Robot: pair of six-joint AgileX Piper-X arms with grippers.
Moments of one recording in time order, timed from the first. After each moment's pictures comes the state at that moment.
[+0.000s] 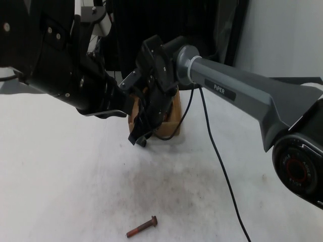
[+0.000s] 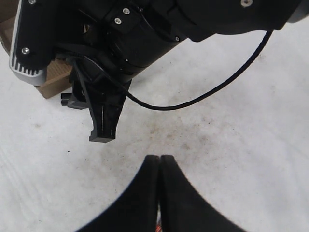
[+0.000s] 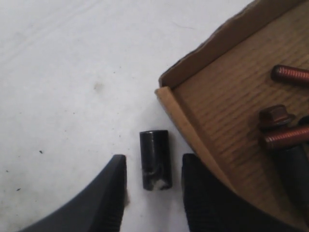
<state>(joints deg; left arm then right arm) -22.9 74.1 -64.4 47.1 19.9 3.9 34.7 135.3 -117.2 53.4 -9.3 -19.2</state>
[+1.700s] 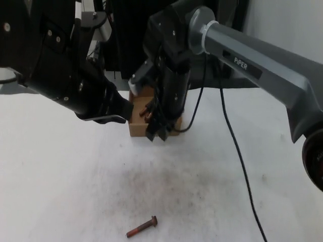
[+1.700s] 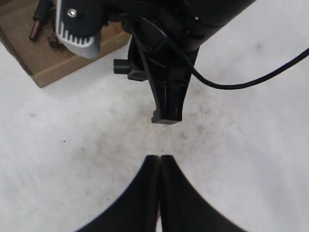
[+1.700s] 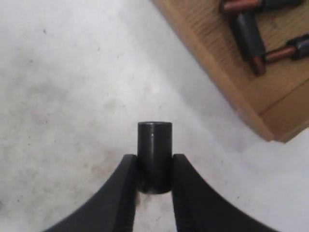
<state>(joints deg) -22.9 74.1 -64.4 49.3 20.5 5.6 34.8 127.6 -116.5 75.1 0.0 -17.6</state>
